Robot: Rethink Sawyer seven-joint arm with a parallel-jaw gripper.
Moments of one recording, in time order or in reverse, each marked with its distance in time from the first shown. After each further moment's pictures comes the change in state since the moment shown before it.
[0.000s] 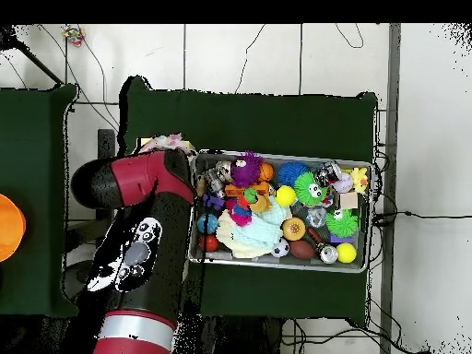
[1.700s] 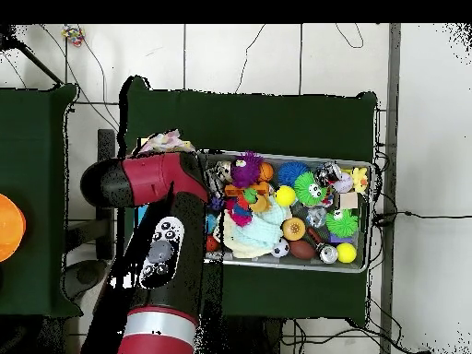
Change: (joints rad) arm -0.068 -0.056 0.088 0.072 0.000 -0.067 0.000
